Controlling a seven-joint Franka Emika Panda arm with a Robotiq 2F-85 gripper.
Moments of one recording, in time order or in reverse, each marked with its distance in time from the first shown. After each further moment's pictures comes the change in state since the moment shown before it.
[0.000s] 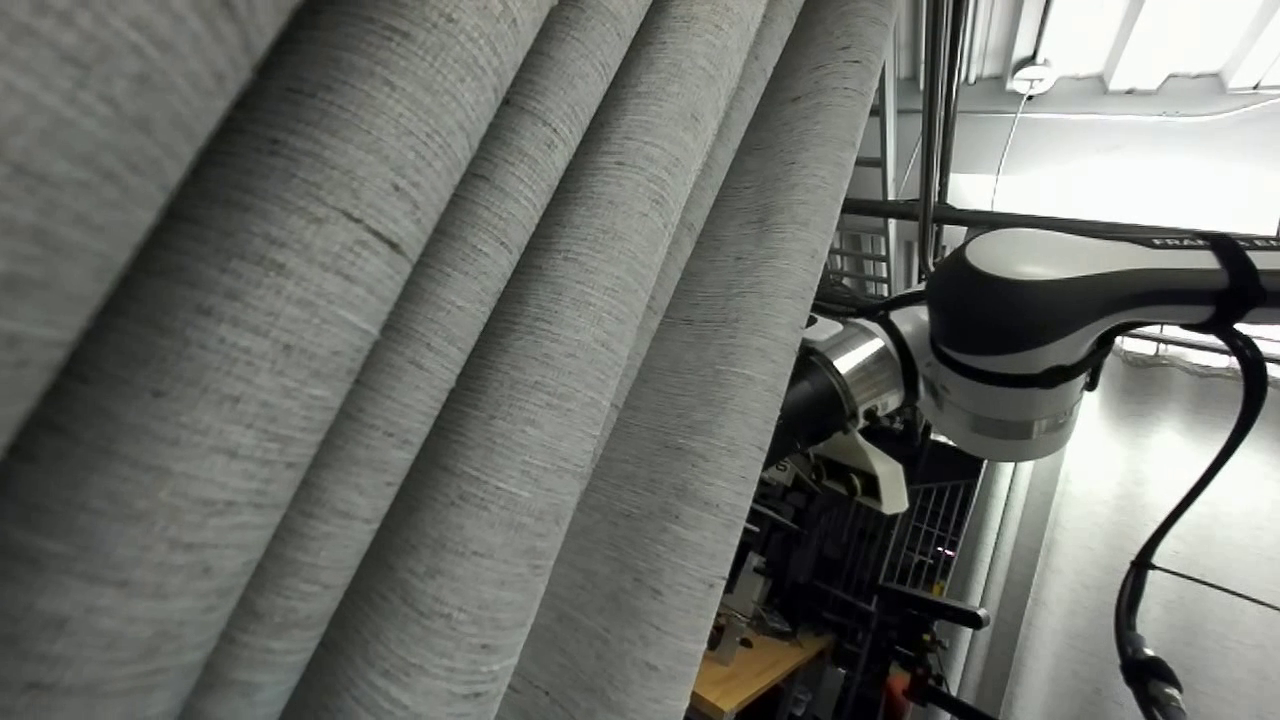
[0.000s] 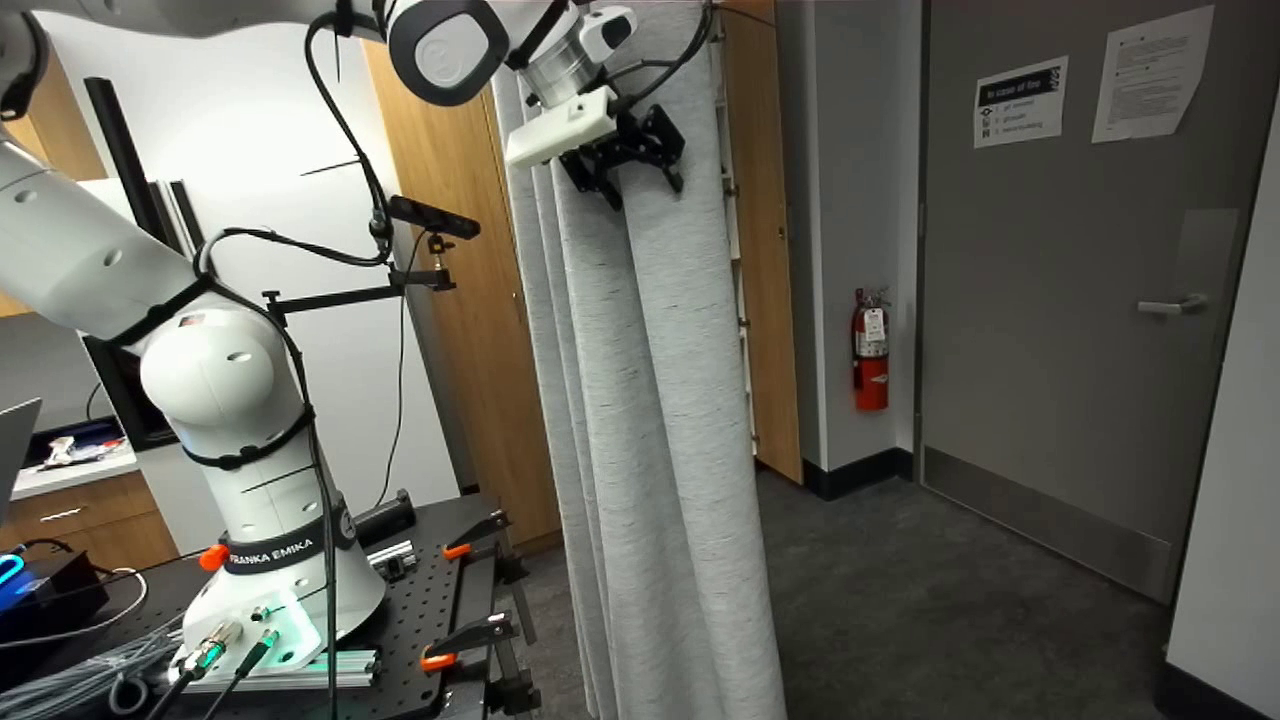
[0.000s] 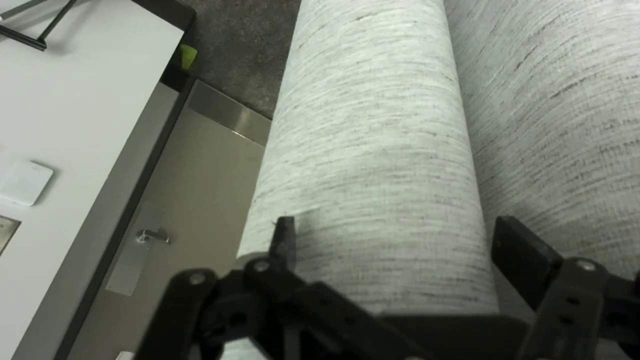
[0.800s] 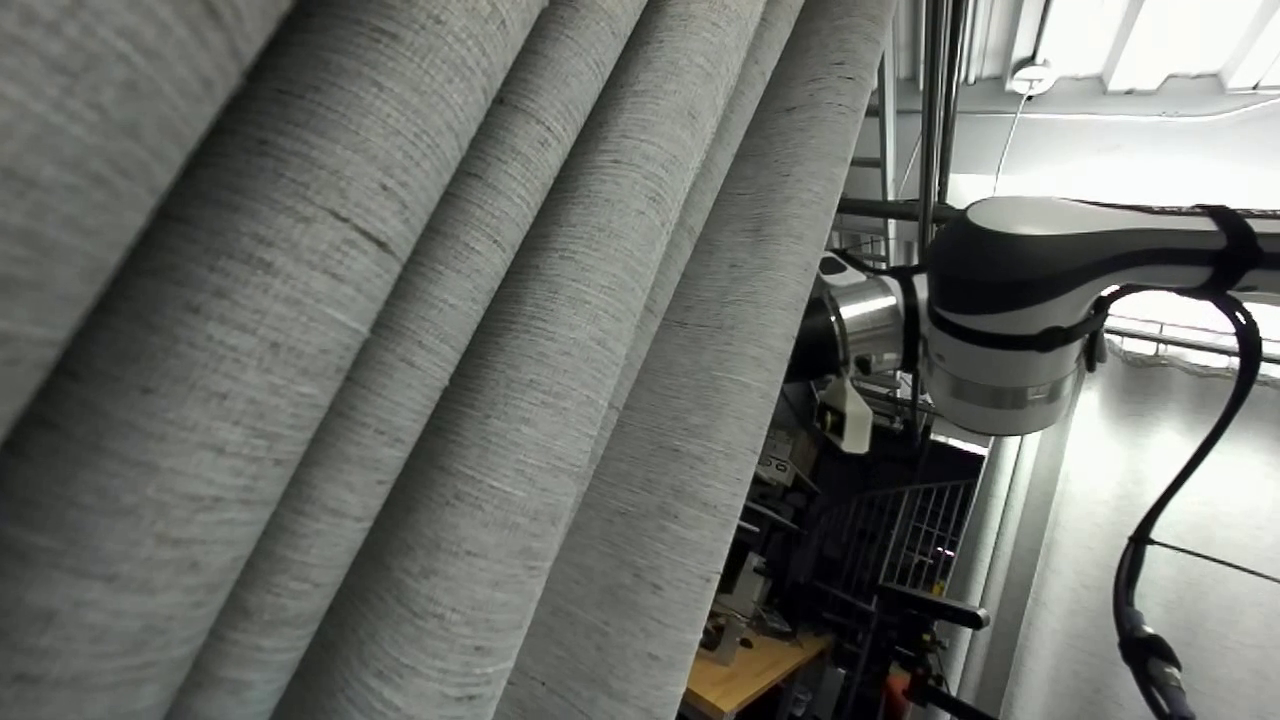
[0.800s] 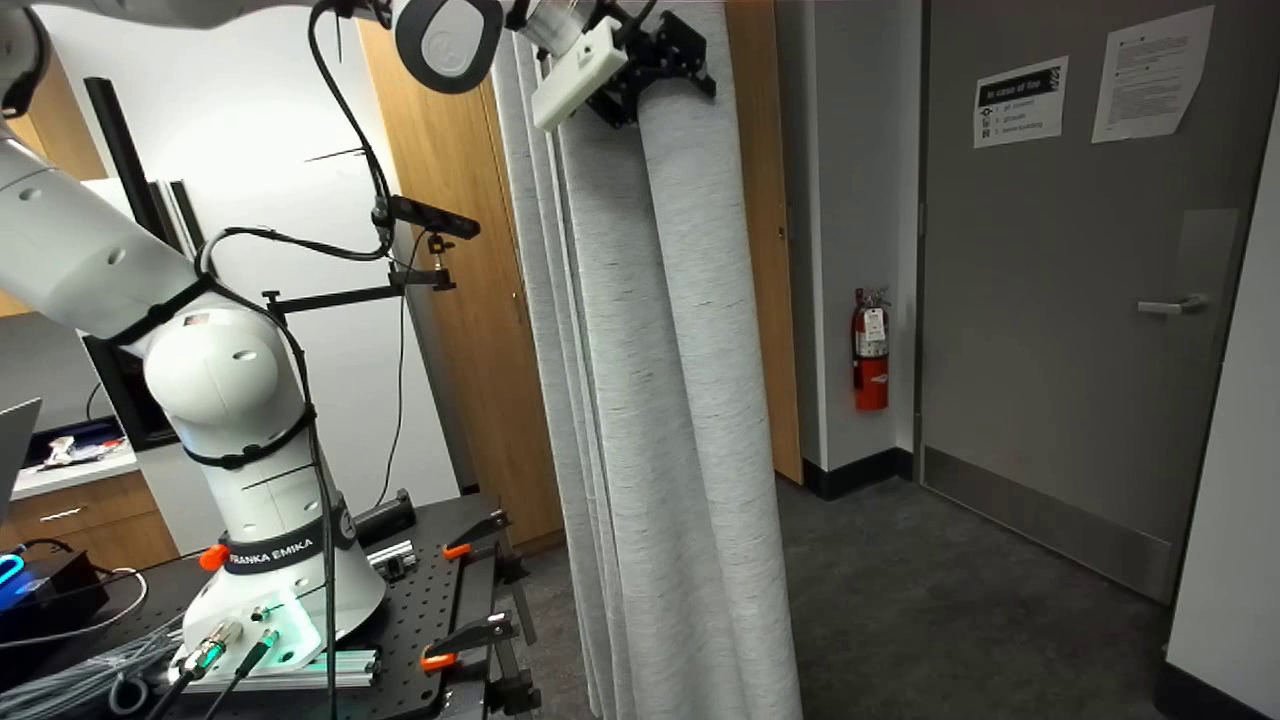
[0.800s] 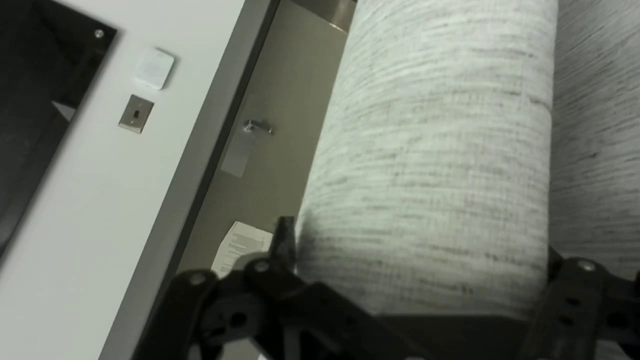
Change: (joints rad) arm 0.034 0.018 0.011 0.049 0.094 0.332 -0.021
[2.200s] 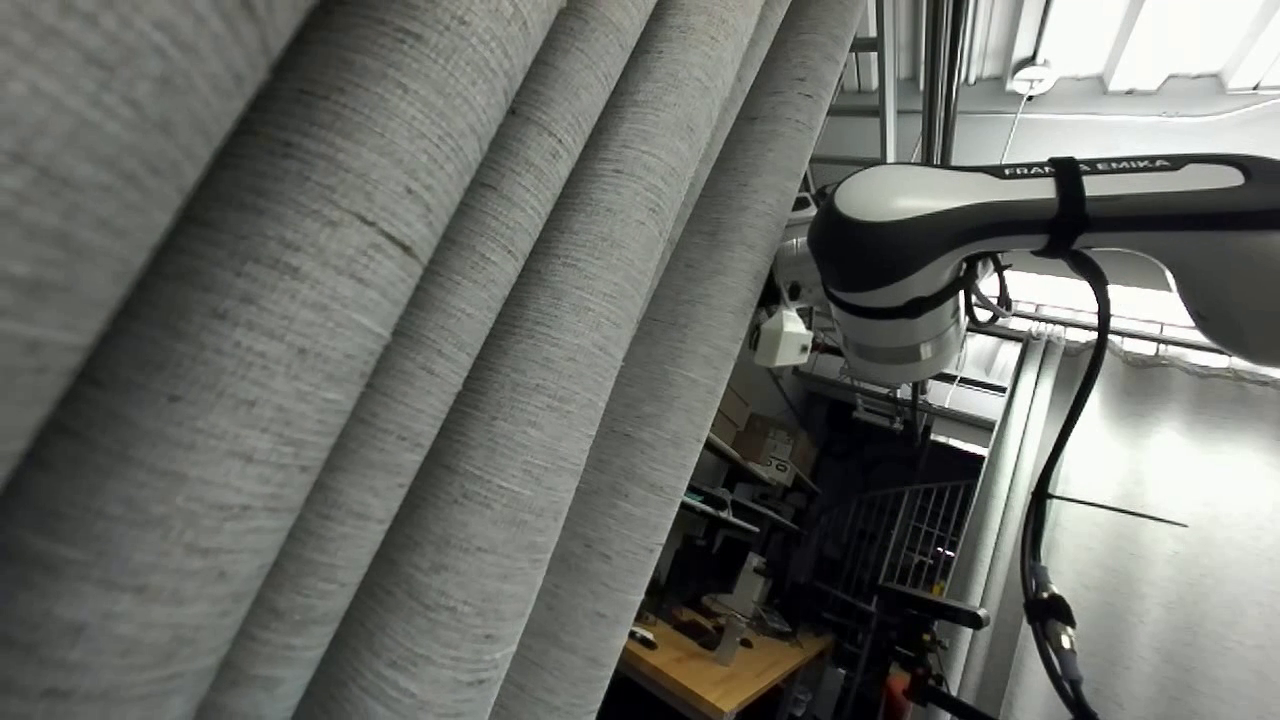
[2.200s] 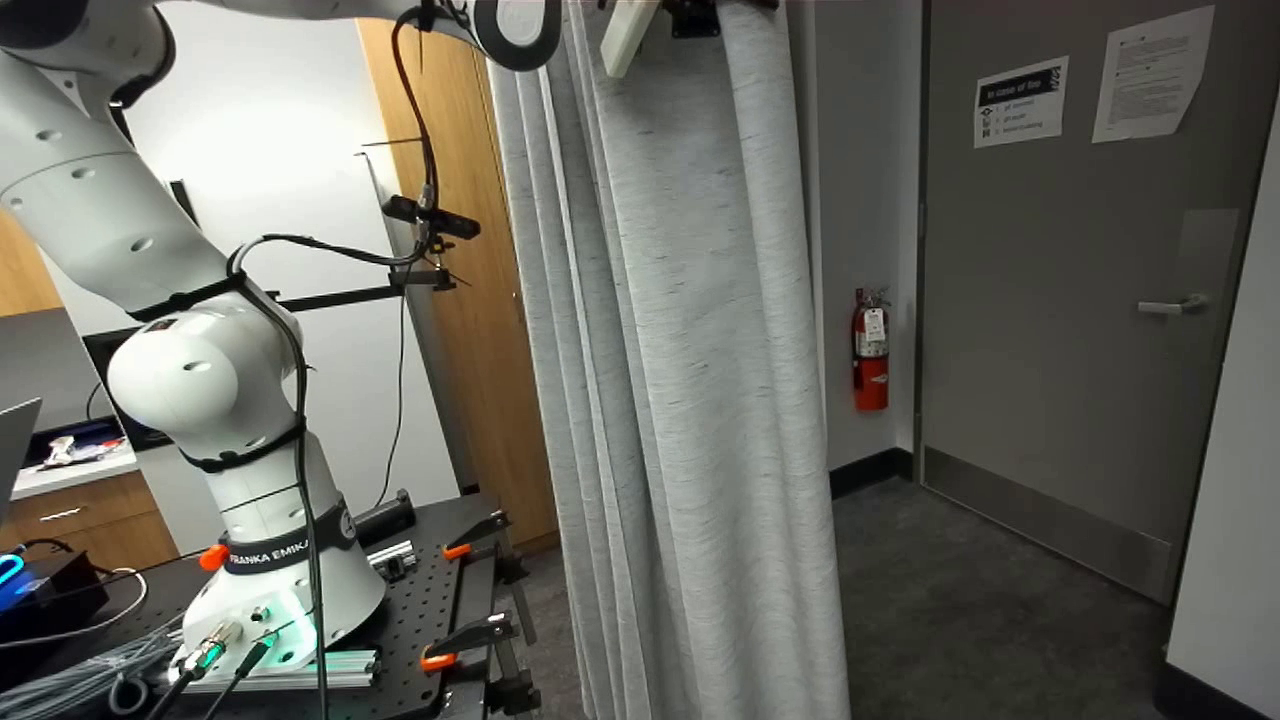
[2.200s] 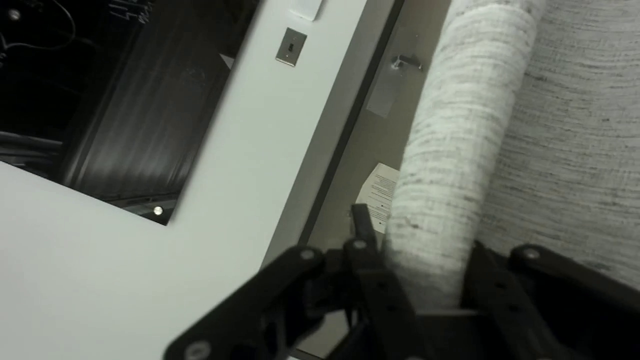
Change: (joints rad) arm -0.288 0.260 0.256 0.240 -0.126 0.314 0.295
